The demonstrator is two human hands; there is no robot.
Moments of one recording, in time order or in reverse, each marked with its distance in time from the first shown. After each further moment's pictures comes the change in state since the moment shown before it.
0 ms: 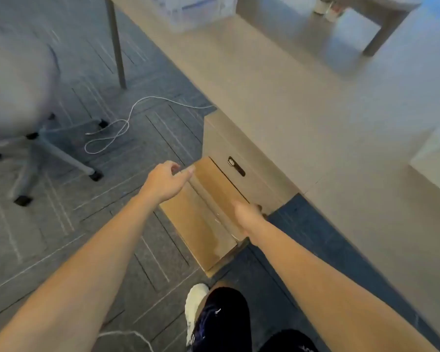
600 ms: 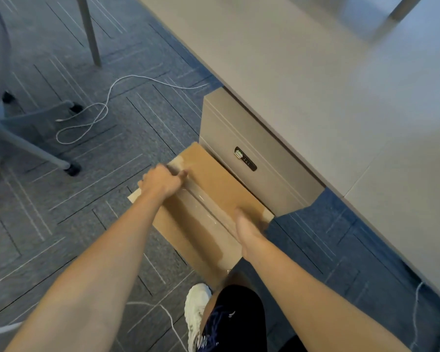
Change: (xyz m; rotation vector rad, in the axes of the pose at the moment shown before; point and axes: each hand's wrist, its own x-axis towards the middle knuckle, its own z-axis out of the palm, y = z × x) left_hand 0.097 -0.059 0.060 0.146 -0.049 -0.255; right_hand 0.045 0.013 0.052 0.832 0.271 0.053
